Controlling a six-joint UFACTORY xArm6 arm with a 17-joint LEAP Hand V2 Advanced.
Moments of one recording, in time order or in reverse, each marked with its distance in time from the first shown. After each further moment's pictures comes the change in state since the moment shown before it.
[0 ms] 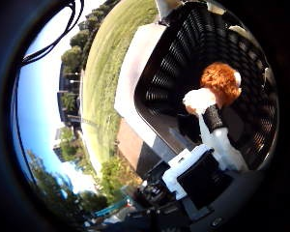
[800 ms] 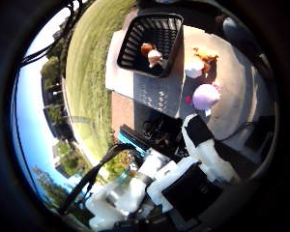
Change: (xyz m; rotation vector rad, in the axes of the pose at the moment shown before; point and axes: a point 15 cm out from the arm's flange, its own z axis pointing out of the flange) arm 0.165 0.297 -0.164 -0.143 0.057 0.245
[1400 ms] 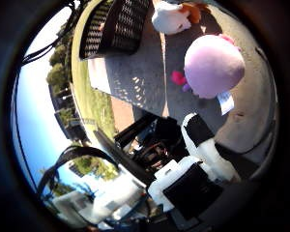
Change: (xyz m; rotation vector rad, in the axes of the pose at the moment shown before) arm 0.024 -0.038 0.257 -0.104 -0.114 0.020
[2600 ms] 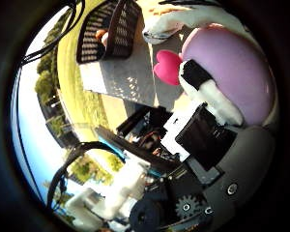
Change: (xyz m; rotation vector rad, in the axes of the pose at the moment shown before) arm -0.040 0.082 -0.210 -0.022 0.159 0.043
